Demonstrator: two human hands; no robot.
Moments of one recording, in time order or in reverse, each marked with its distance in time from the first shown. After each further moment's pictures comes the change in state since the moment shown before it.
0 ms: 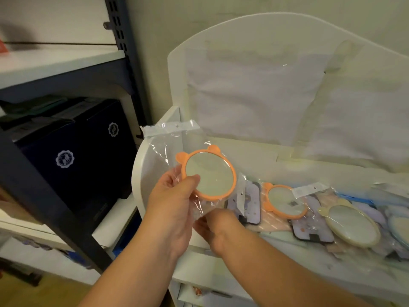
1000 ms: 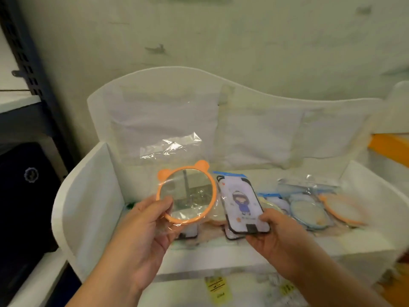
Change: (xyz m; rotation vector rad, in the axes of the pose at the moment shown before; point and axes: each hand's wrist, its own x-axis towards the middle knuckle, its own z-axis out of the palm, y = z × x) left_hand -0.046 -0.010 0.049 0.039 -0.245 -0.121; right_hand -0.148 -0.077 -0.178 0.290 -0.025 -0.341
